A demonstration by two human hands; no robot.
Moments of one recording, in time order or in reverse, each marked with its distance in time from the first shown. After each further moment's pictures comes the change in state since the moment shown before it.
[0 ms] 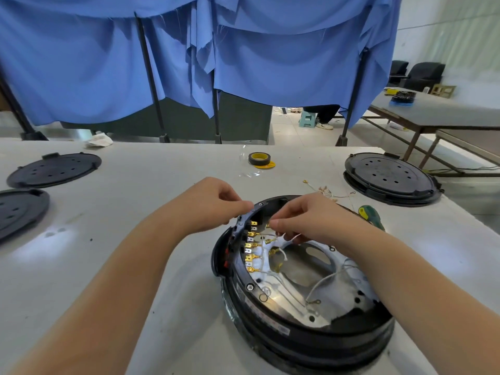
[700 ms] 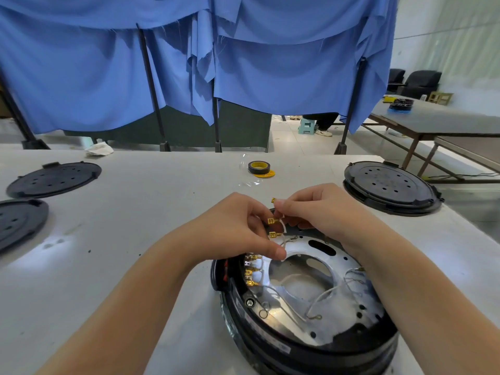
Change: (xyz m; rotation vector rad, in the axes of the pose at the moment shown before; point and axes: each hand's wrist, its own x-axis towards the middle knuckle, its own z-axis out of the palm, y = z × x) left_hand -0.018 0.027 0.014 -0.121 -0.238 0.207; right_hand -0.011 -0.025 -0.010 0.080 0.169 -0.069
